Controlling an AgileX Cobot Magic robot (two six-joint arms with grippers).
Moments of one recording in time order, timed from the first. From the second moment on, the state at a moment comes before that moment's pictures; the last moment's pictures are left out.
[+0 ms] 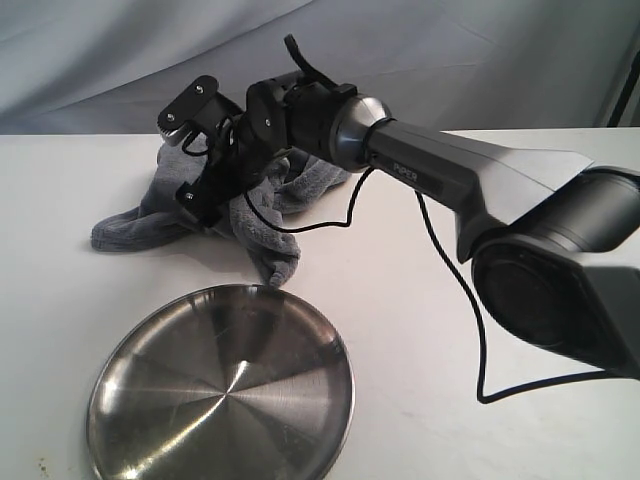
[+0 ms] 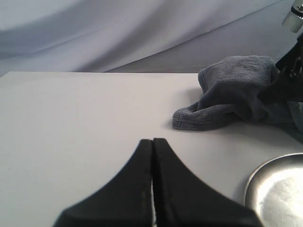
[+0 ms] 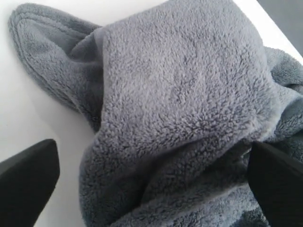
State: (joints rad) left arm 0.03 0.00 0.00 0.08 0.30 -0.06; right arm 0.68 2.51 -2.24 0.07 0.67 -0.42
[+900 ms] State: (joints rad) left arm 0.03 0.00 0.00 0.08 0.30 -0.06; right arm 0.68 2.48 -2.24 0.08 0.80 -0.34
